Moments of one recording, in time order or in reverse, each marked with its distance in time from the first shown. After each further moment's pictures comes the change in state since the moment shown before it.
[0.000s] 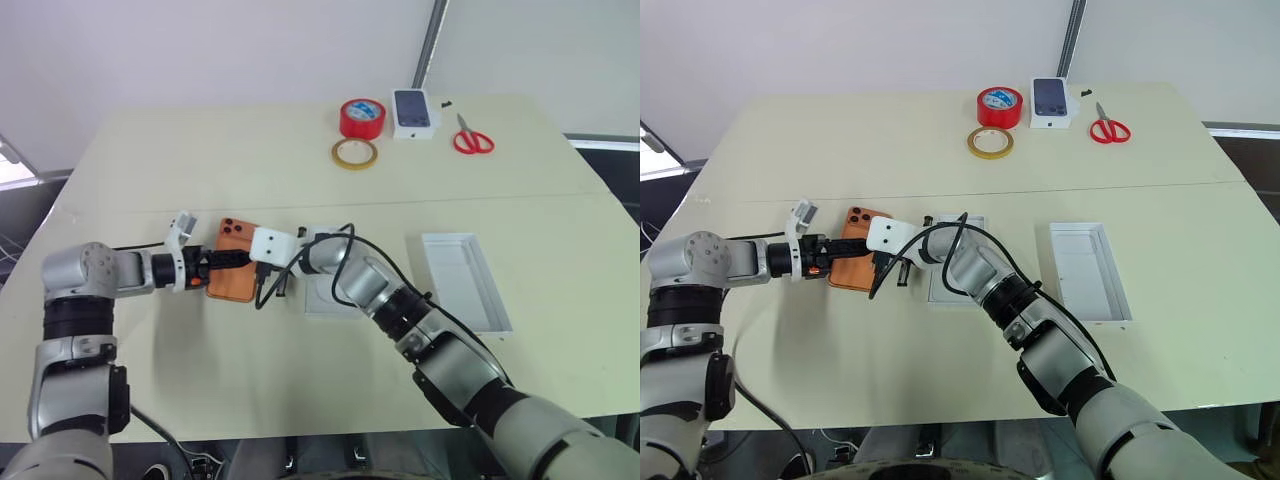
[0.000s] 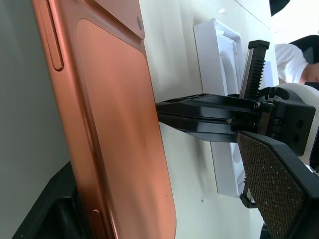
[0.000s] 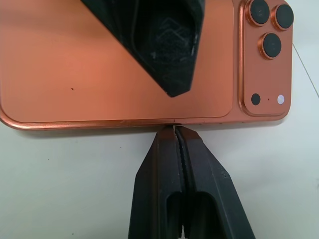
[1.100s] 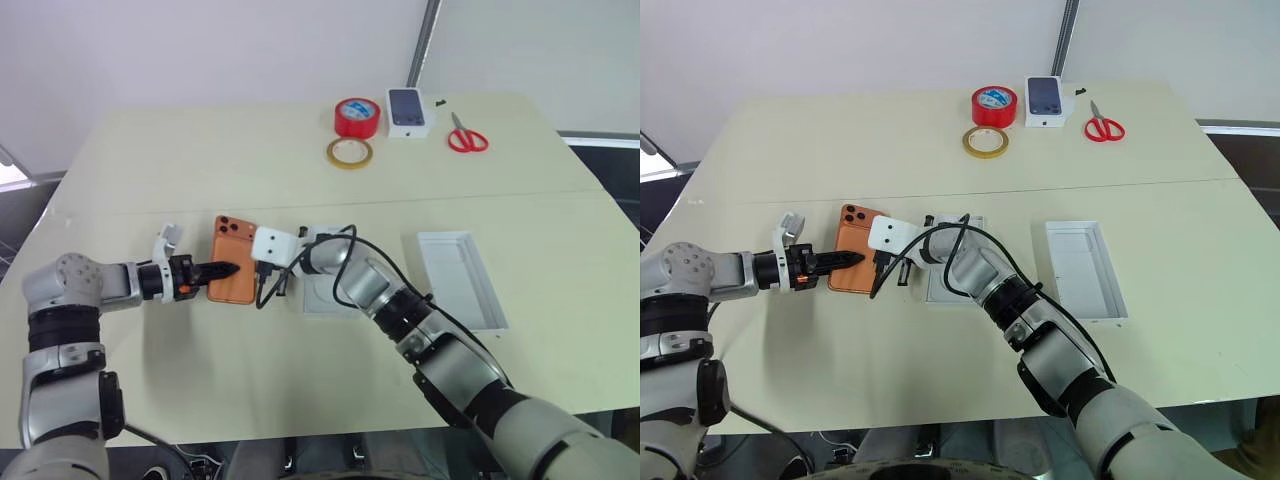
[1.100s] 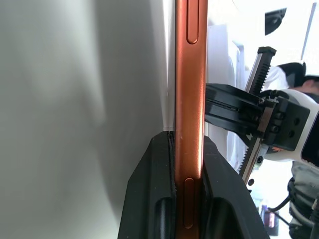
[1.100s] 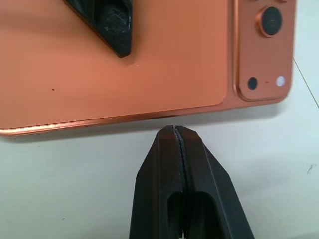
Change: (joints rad) left arm 0.043 -0.001 0.149 0.059 -0.087 0.140 0.085; right arm 0.021 -0.001 -0.024 -0.004 0.008 -0.028 -0.012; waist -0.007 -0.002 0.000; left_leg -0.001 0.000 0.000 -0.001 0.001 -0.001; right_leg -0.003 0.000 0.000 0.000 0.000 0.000
